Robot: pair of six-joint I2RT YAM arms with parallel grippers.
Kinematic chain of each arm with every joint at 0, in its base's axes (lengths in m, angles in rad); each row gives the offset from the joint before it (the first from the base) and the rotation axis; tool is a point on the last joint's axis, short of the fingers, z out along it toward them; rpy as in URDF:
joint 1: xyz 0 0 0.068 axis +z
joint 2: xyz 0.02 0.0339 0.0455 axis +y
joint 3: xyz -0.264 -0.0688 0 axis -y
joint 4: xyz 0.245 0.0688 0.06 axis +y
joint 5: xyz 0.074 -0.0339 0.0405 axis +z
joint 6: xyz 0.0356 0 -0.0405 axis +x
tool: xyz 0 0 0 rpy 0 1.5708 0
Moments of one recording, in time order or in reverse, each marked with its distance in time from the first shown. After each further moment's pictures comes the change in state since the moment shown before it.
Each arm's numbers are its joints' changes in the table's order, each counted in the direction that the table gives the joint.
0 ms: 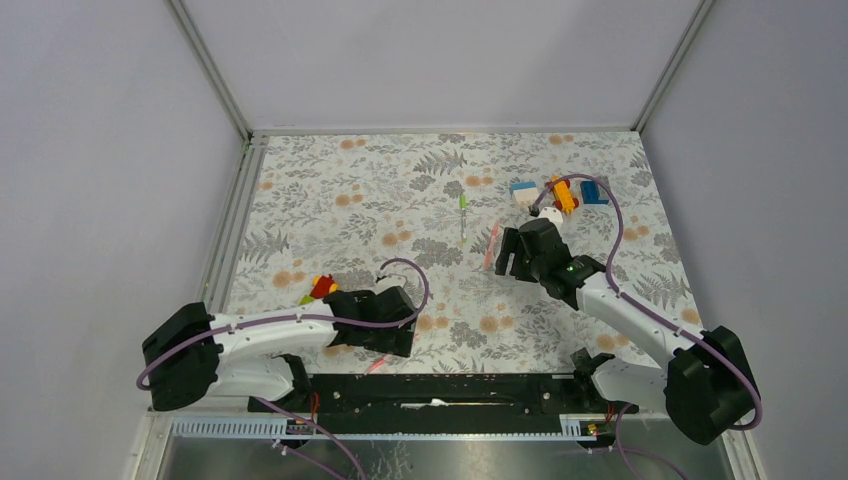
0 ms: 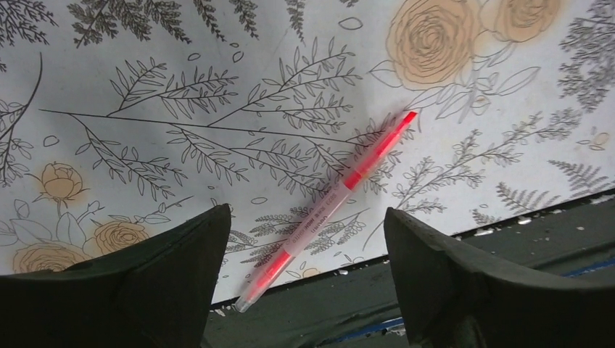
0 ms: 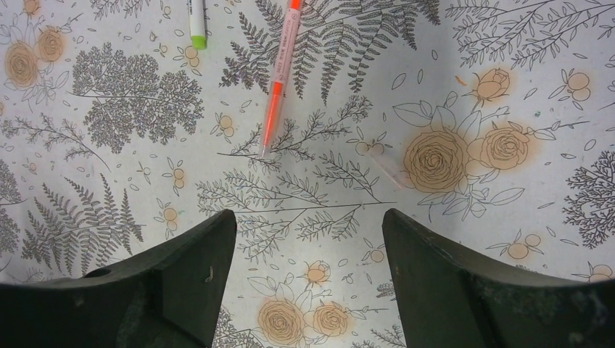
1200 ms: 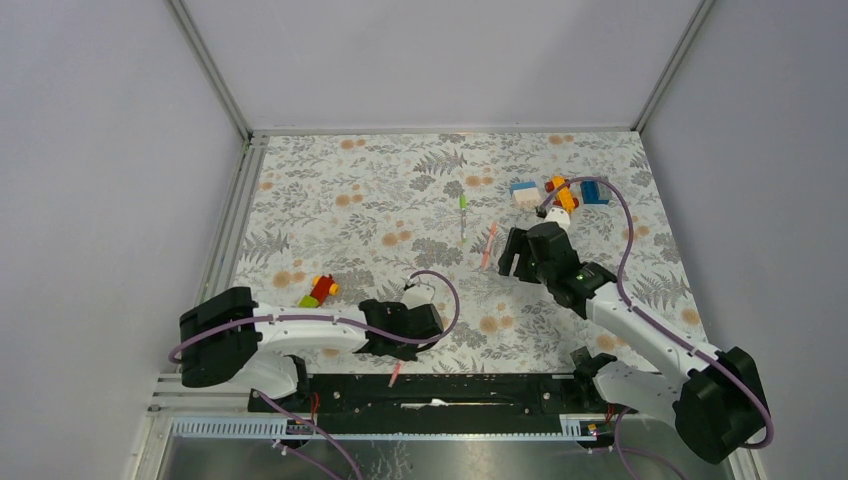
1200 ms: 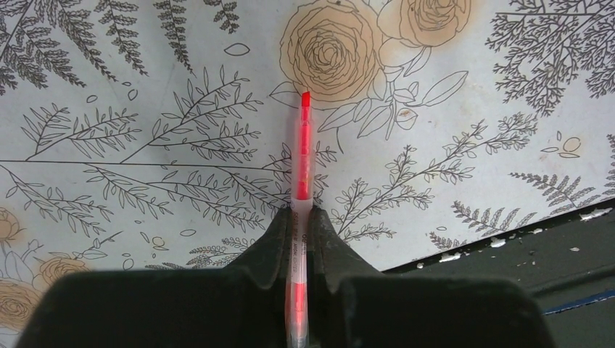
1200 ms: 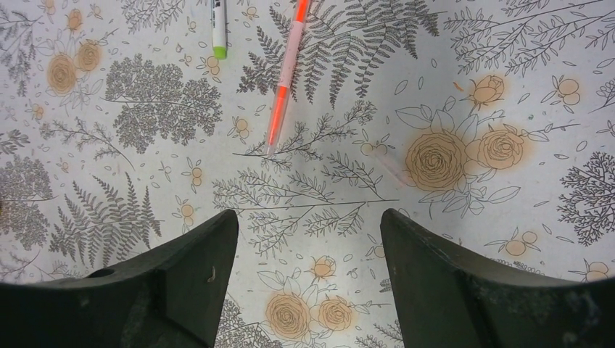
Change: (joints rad) left arm -0.165 0.210 0.091 -0.071 0.120 -0.026; right arm 0.000 -0.089 -0.027 -0.002 0.002 0.003
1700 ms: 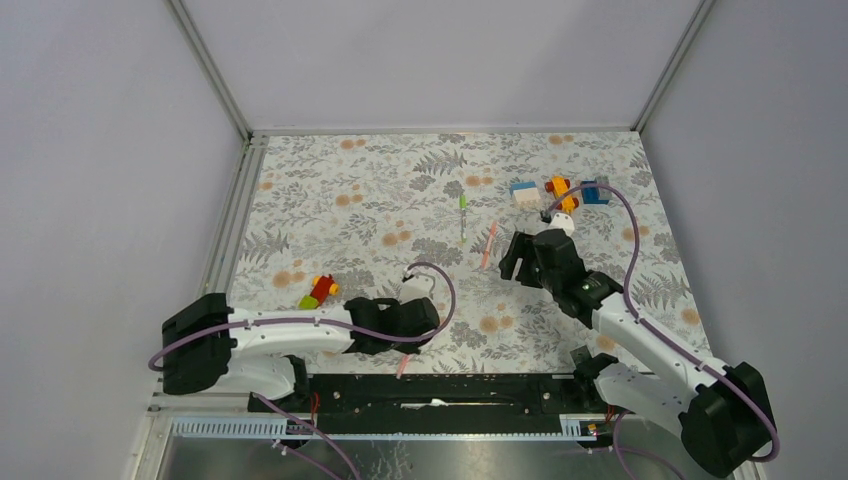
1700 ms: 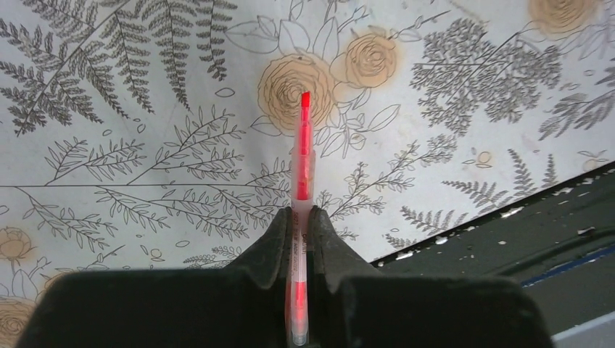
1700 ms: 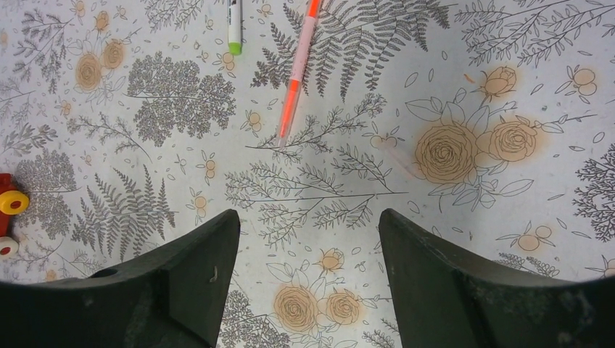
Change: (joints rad) left arm 0.000 -0.095 0.006 -0.034 0.032 0.016; right arm 0.000 -0.093 -0.058 -0.026 0.025 0.020
